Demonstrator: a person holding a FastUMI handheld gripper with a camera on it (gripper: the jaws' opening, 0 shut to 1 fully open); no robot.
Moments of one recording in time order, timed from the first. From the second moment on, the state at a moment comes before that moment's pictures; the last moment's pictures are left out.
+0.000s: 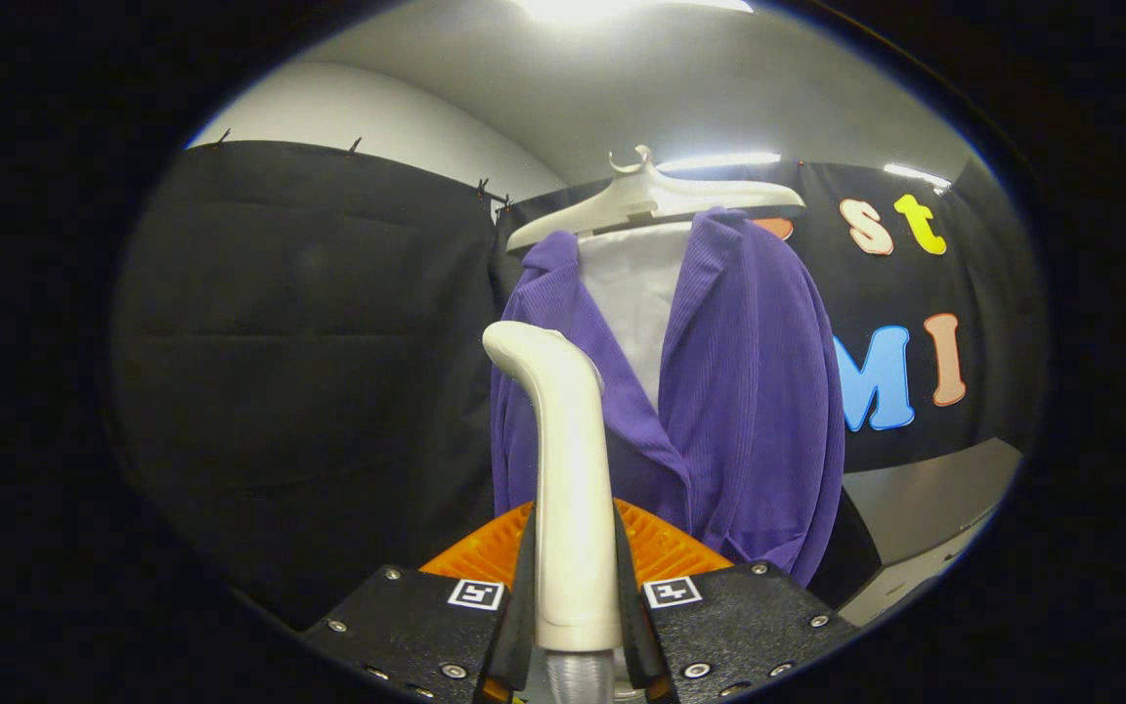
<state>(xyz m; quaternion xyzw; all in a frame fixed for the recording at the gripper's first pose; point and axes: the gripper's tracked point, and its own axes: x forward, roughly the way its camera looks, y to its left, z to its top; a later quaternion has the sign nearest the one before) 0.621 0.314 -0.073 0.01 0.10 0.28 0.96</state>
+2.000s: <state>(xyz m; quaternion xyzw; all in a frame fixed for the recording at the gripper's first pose) 0.474 0.216 -0.362 -0.07 0.32 0.26 0.91</state>
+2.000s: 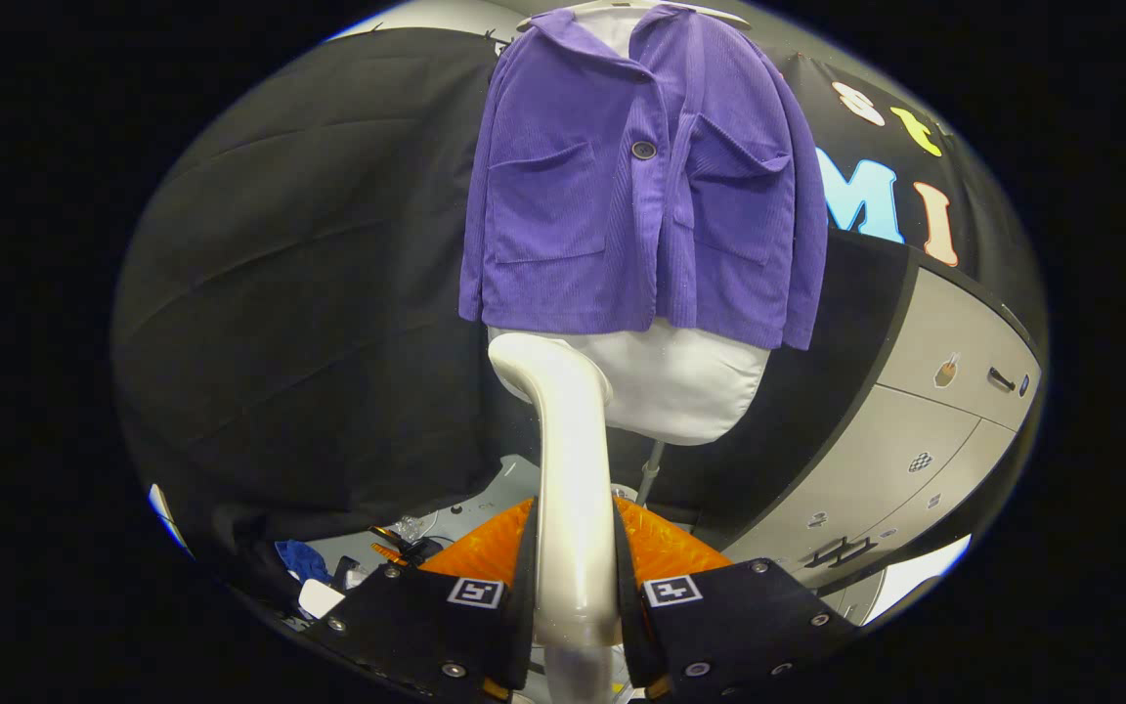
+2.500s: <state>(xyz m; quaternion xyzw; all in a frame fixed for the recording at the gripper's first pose) 0.467 0.164 -0.252 -0.01 0.25 0.25 0.93</state>
